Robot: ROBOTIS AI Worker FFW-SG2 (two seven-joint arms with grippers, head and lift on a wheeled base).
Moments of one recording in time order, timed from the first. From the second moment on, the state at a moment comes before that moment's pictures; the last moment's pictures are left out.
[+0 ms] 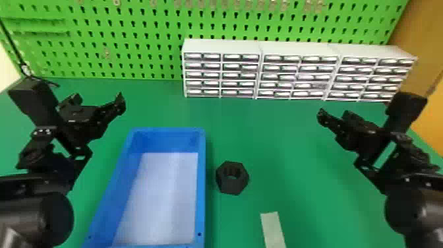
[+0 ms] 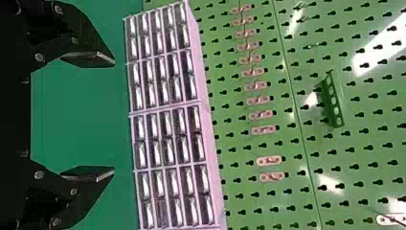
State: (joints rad) left arm -0.05 0.06 0.16 -1.85 0.18 0.28 -0.19; right arm -0.11 -0.07 -0.25 -1.83 -0.20 0.53 0.31
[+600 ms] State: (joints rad) left arm -0.05 0.06 0.16 -1.85 0.18 0.28 -0.19; right arm -0.10 -0.07 -0.25 -1.83 -0.21 0.53 0.31
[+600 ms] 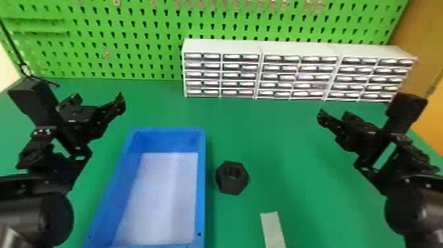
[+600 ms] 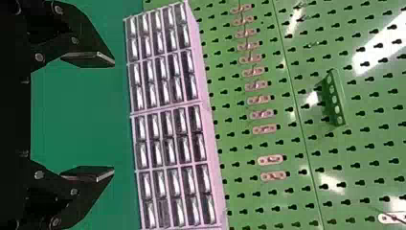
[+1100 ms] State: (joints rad) left arm -0.05 0.06 0.16 -1.85 0.19 0.28 -0.19; right arm -0.10 -0.07 -0.25 -1.83 -0.21 0.53 0.31
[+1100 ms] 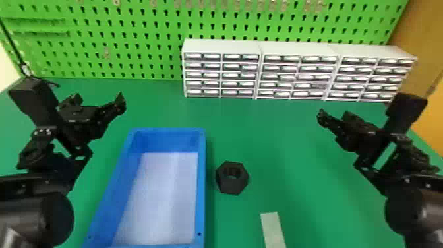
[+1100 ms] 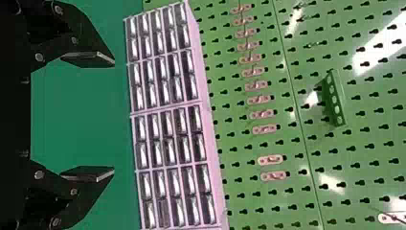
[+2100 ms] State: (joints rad) left arm -0.05 0.06 0.17 -1.85 0.19 0.27 -0.19; right arm -0.17 -0.11 -0.19 -1.91 -0.22 0.88 0.28
